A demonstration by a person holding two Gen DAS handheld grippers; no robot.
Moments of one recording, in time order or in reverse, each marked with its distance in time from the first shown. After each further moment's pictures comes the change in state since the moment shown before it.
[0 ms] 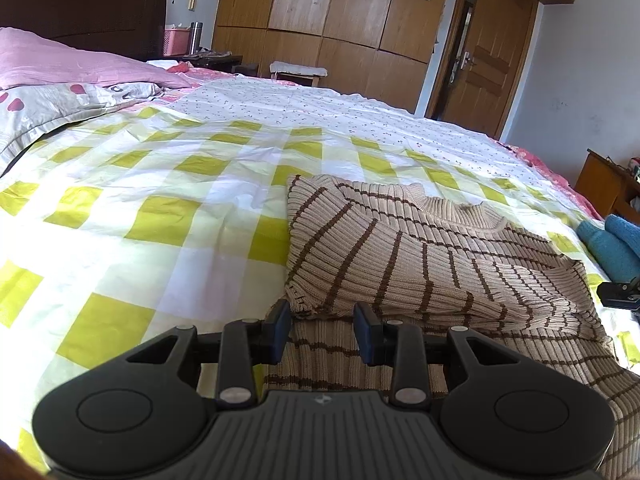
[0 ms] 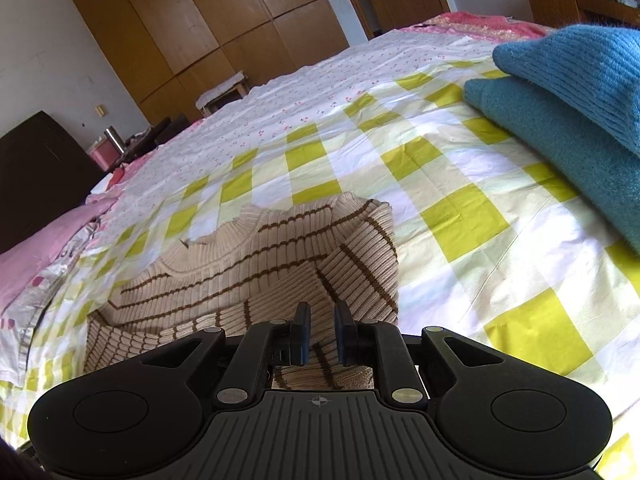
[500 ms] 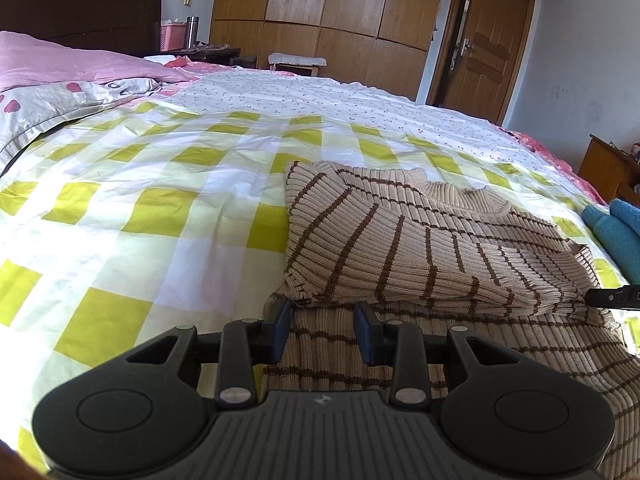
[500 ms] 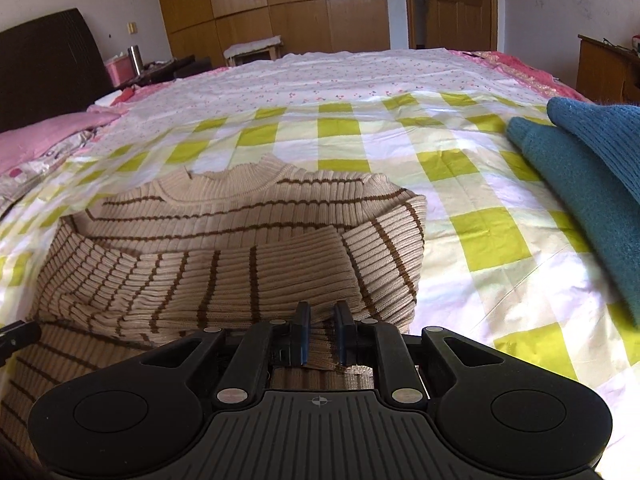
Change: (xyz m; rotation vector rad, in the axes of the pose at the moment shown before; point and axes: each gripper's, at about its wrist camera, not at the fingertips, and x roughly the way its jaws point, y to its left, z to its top) left arm 0.007 -0.003 -0.003 0.024 0.038 0.016; right arm 0.022 0.038 -0.023 -0.312 0.047 -0.109
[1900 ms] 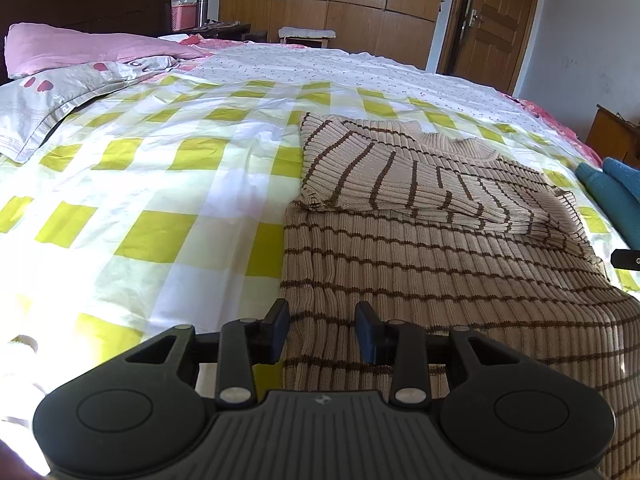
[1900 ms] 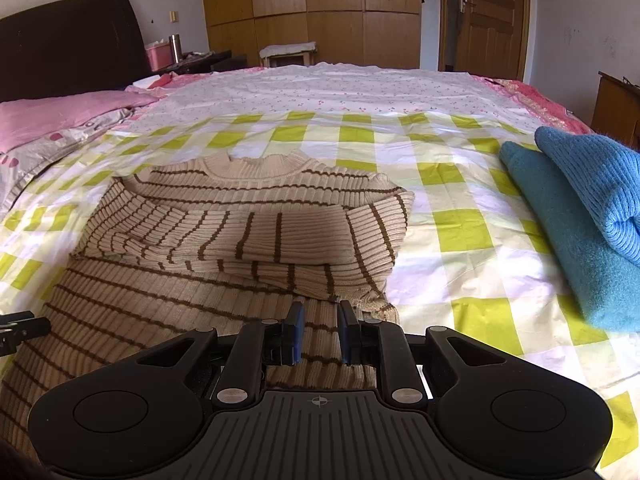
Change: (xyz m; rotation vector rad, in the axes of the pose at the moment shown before) left arm -0.064 -0.007 -0.041 0.019 0.099 0.053; right arm -0.076 -0.007 -0.032 -0.120 -0.024 0.050
